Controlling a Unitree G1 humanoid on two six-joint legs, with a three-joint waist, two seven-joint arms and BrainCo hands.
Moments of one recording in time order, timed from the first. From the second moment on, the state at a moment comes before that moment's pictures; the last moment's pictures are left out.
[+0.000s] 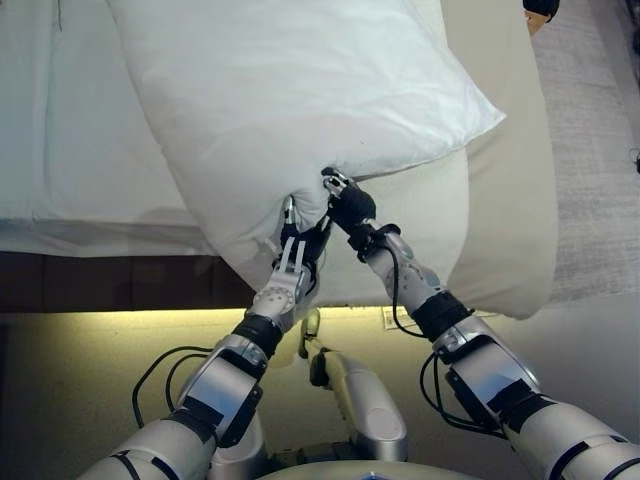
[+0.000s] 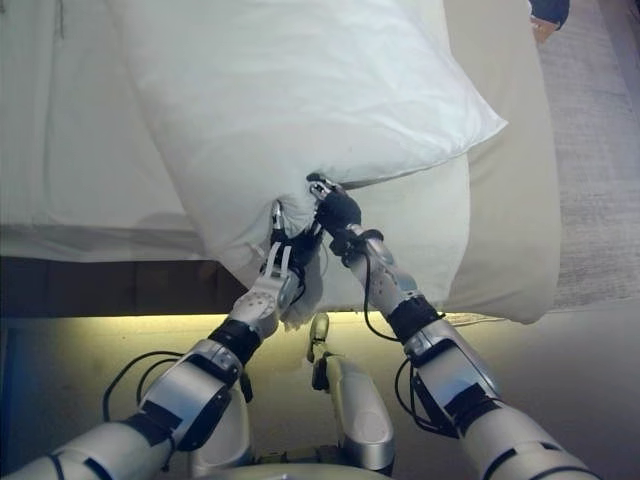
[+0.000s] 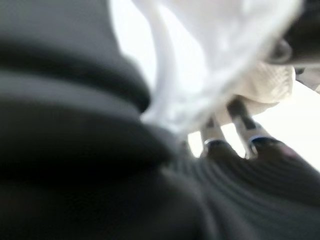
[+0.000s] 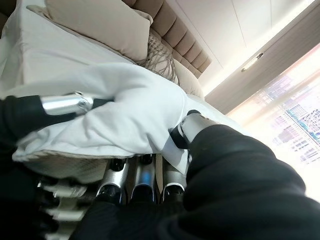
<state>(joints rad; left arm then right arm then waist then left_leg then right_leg) -0.71 0.02 -0.37 0.89 -1.95 -0.11 -0.26 -0.77 -0.17 0.45 0.65 1.17 -0.04 0.09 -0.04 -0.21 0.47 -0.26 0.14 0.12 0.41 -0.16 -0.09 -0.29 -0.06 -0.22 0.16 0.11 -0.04</state>
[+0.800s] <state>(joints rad) -0.65 0.09 -0.23 0.85 -1.96 -0.10 -0.34 -0.49 -0.22 0.43 0.83 0.98 0.12 0.14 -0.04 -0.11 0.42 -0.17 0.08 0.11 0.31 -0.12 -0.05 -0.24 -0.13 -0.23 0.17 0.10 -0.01</state>
